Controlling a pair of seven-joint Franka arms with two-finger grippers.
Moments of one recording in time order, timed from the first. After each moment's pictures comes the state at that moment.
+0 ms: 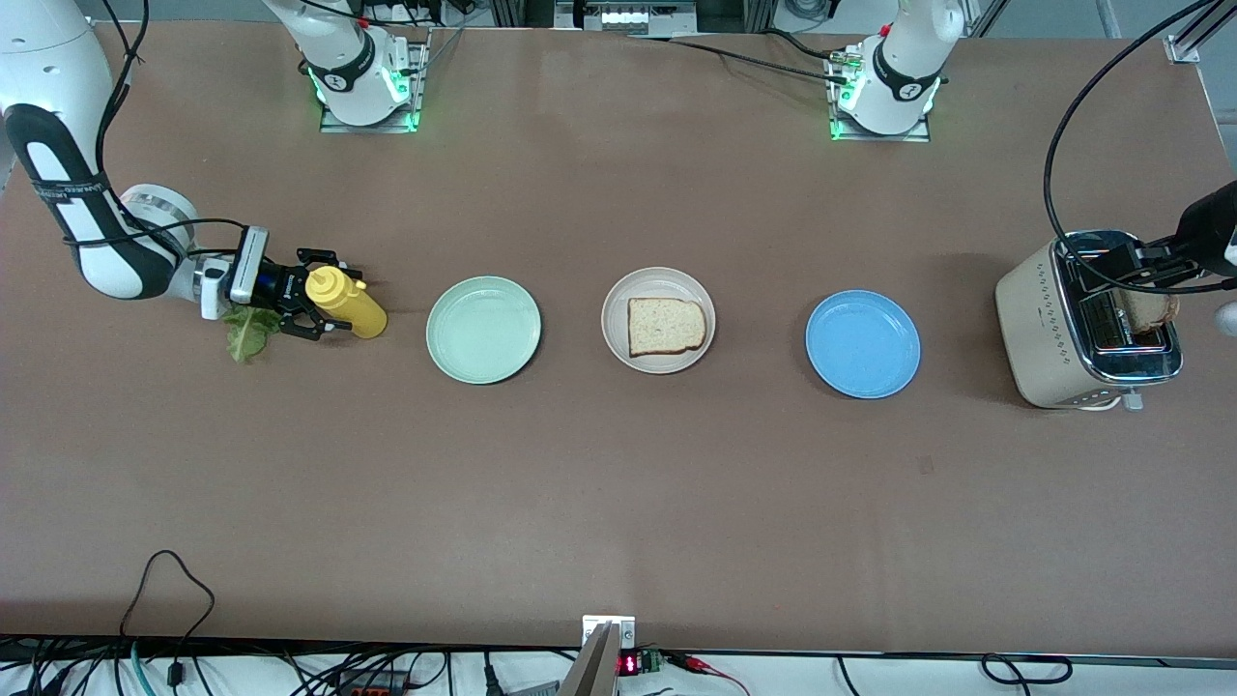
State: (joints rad) left arm 0.07 0.18 -0.04 -1.39 -0.02 1.52 -0.14; right arm -0.47 0.52 0.17 -2.22 1.12 1.86 -2.73
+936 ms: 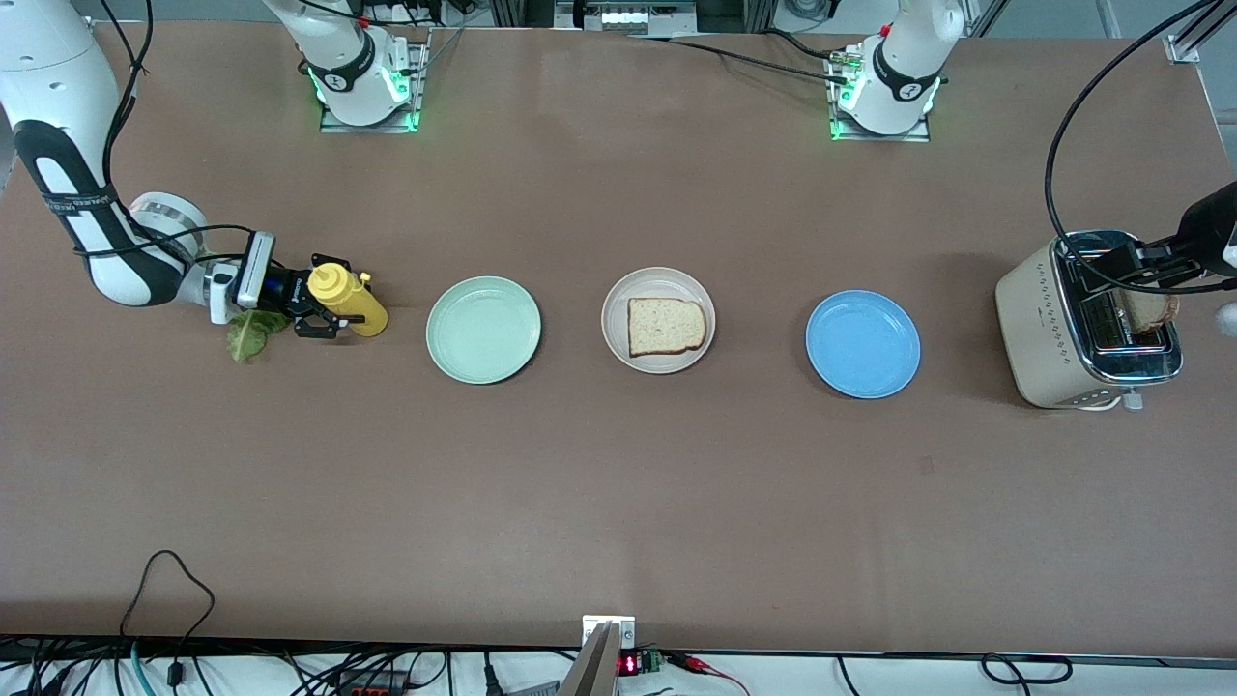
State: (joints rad) left arm 0.07 0.18 -0.04 -1.39 -0.02 1.52 -0.14; right arm -0.47 0.56 0.17 -2.21 1.16 1.84 -2.74
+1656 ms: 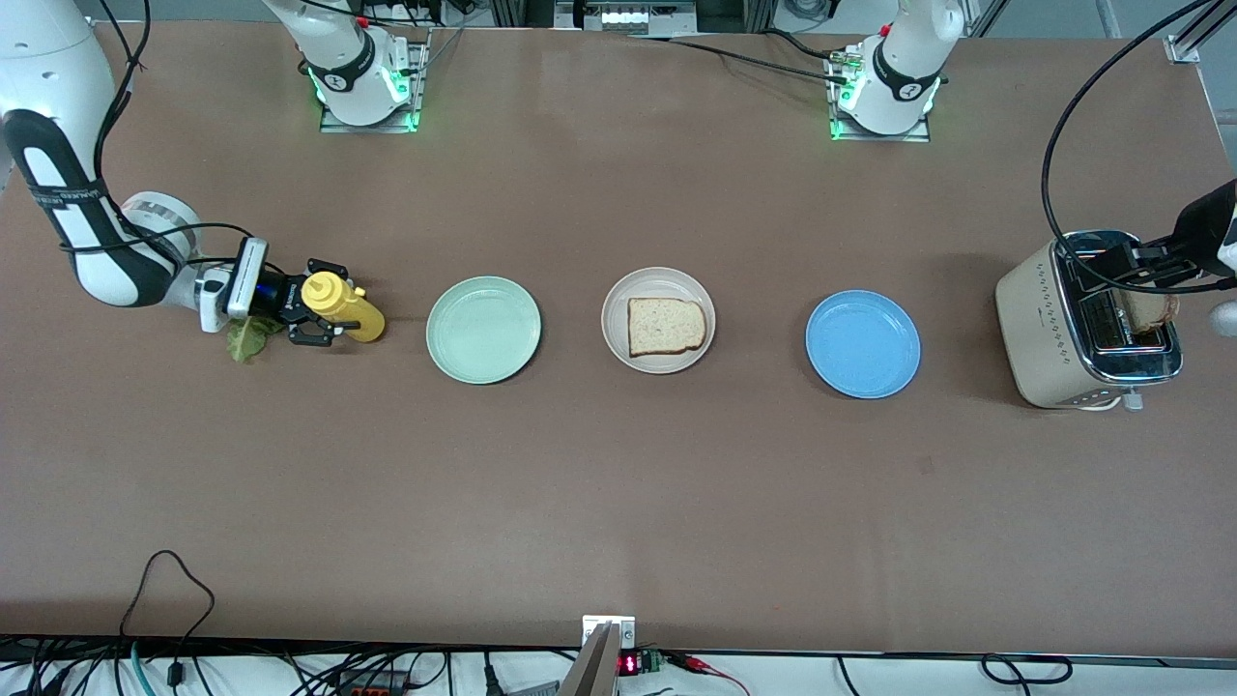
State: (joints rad) left arm 0.07 0.18 -0.05 -1.39 -0.02 1.52 -0.14; right arm -0.45 0.50 0.19 -2.18 1.19 1.83 -2.57
